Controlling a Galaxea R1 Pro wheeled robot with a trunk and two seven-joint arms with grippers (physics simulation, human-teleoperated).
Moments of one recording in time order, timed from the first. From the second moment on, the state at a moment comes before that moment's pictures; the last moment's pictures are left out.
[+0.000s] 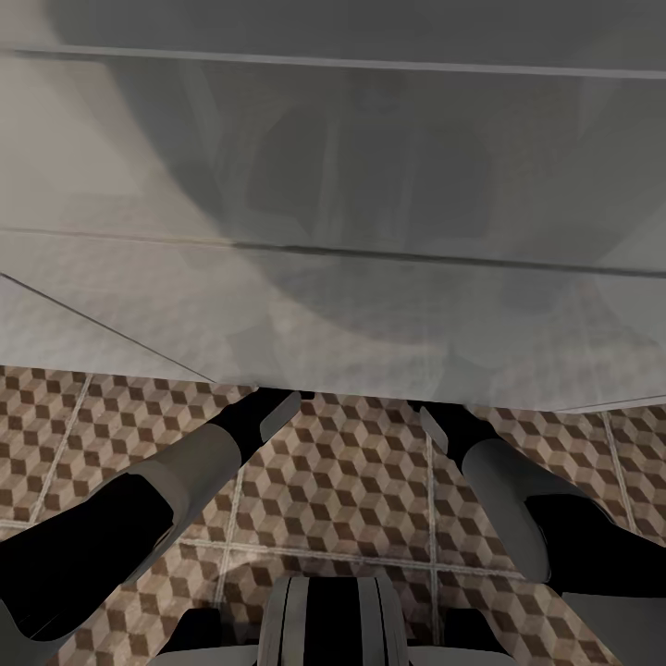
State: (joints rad) left arm -1.20 -0.15 -0.73 -0.39 0.78 0.31 0.39; right arm -1.14 0.06 0.02 -0.28 0.00 0.25 -0.31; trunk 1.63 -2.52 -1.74
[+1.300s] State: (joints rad) left arm -1.20 -0.15 -0.72 -0.37 0.78 0.31 0.39; right arm -1.14 0.07 0.02 -0.29 0.00 0.22 -0.31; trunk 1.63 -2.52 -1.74
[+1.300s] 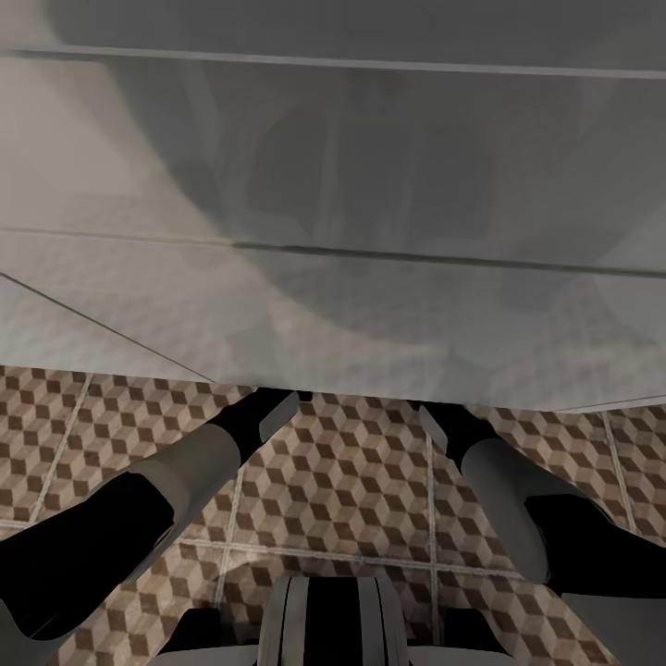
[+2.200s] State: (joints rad) left arm -1.19 -0.15 -0.72 -0.37 0.79 0.31 0.39; right arm -1.14 0.07 0.02 -0.29 0.00 0.21 -0.31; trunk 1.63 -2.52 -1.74
